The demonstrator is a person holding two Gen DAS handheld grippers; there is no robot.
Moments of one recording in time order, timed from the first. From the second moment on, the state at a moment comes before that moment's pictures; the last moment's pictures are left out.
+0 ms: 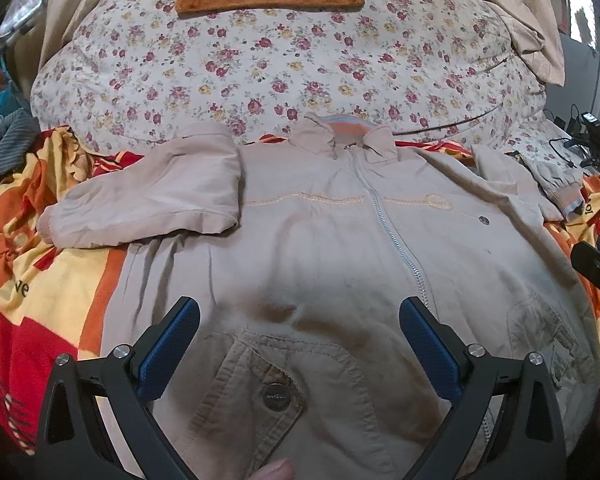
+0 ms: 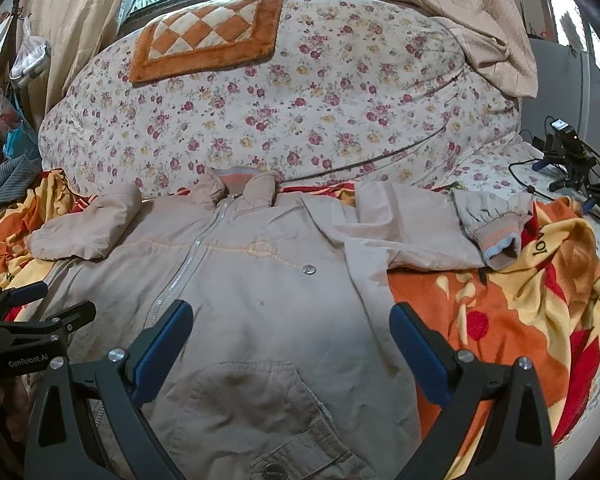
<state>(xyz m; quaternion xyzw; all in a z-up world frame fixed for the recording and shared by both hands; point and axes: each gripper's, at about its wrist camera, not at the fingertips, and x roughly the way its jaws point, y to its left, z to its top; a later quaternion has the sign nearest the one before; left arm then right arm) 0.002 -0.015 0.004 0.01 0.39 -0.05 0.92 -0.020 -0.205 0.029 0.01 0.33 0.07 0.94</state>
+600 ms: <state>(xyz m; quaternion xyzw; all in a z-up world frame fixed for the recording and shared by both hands) 0.004 -0.014 0.005 0.00 0.38 -0.05 0.92 -0.019 -0.203 0.029 0.01 0.33 0.07 0.94</state>
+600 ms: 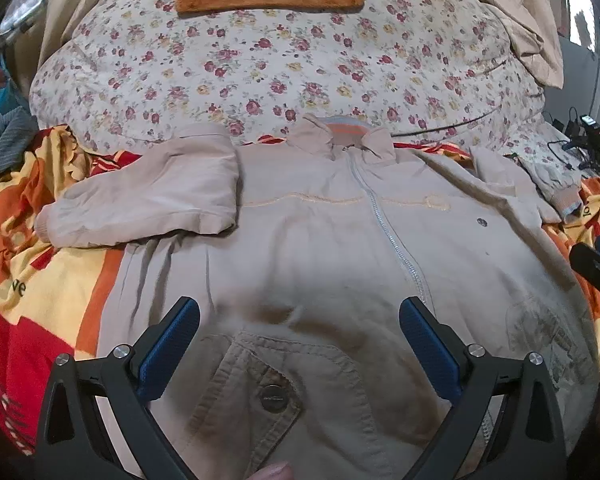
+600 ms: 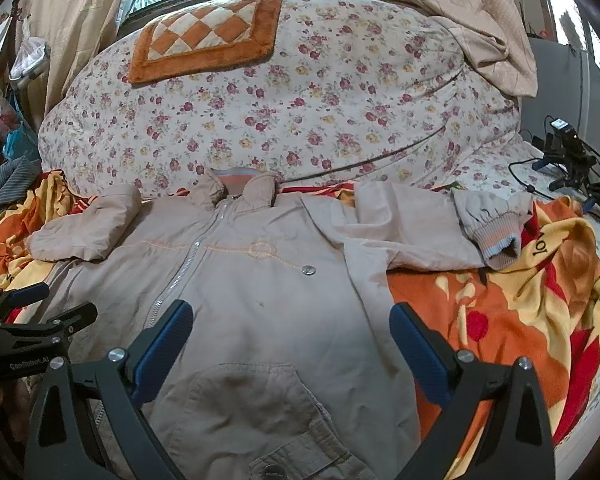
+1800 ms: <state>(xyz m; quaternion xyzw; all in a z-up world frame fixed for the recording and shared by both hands) 0.004 -0.010 0.002 -0.01 0.38 -0.04 0.92 -0.020 -0.199 0.027 0.01 0.32 0.07 0.94</state>
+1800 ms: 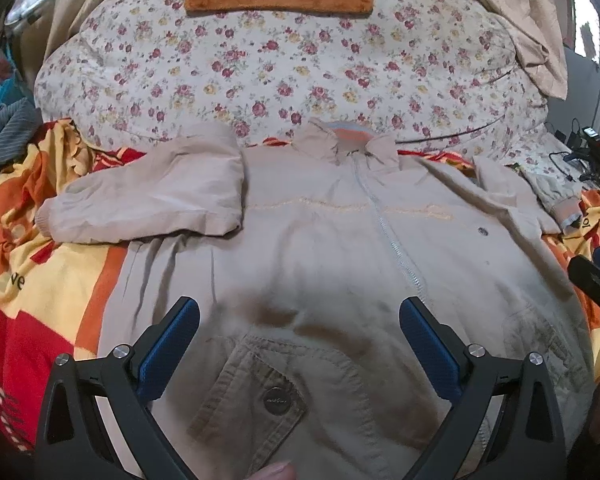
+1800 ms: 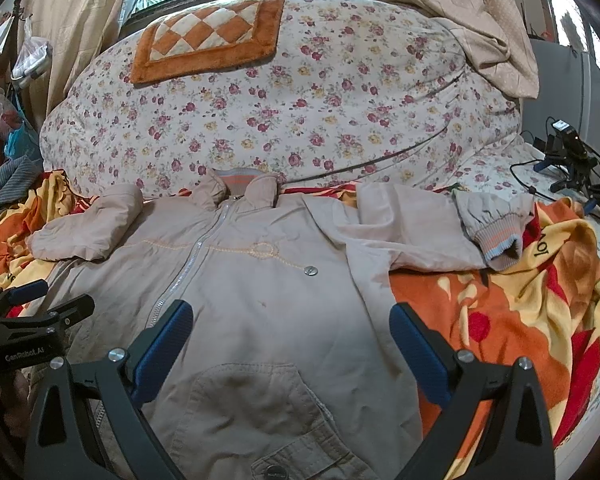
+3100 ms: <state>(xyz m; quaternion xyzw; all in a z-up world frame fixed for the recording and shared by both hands) 0.106 0.097 0.019 -0.03 0.40 0.02 0.92 0.057 -0.179 0.000 -0.06 0.39 0.11 0.91</state>
